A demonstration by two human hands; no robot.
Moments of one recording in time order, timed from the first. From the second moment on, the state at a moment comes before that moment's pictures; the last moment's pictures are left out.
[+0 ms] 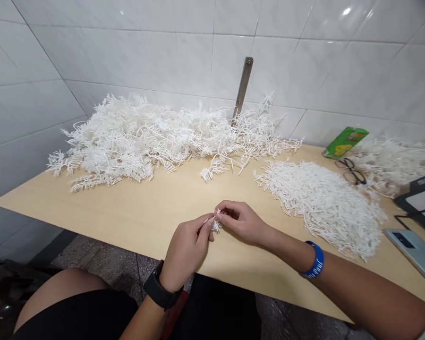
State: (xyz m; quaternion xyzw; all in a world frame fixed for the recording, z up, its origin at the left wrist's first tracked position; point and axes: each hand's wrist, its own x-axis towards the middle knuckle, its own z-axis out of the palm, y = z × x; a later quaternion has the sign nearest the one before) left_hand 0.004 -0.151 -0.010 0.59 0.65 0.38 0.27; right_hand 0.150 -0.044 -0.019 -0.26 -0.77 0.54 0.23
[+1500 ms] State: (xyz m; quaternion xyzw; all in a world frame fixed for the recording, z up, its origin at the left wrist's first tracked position) left_hand -0.006 -0.153 -0.021 0.53 0.60 0.48 0.36; right_hand 0.140 -0.043 -0.020 -0.16 -0.80 0.56 0.18
